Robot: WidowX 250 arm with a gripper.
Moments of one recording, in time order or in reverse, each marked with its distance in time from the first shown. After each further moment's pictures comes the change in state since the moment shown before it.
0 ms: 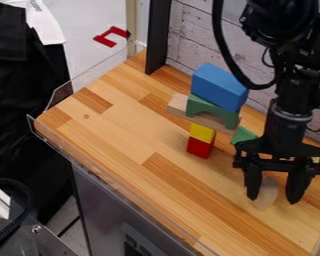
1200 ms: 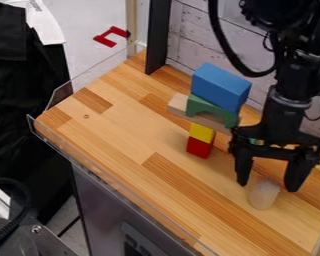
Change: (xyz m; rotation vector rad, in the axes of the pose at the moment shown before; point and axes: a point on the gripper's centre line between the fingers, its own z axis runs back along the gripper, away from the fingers) arm 0.000 0.004 0.013 0.047 -0.029 -0.042
